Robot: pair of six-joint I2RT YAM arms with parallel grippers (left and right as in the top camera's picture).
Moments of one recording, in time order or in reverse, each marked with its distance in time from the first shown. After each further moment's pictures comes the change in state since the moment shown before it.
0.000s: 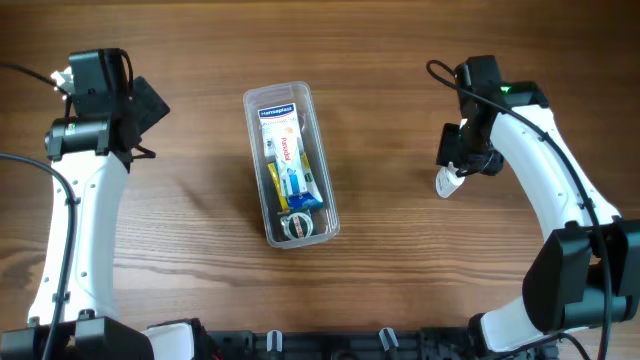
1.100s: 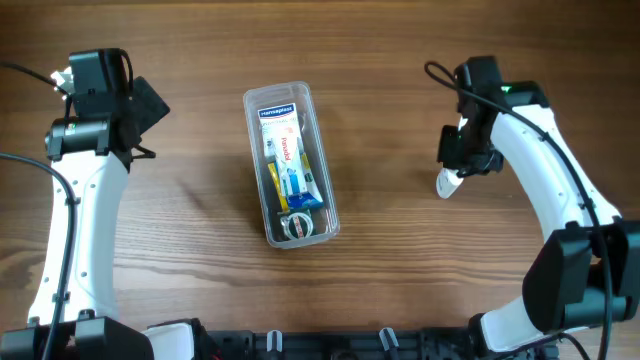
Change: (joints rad) left arm 0.000 0.000 0.000 0.000 0.000 0.000; right arm 0.000 -0.001 0.018 -0.029 -0.018 -0.027
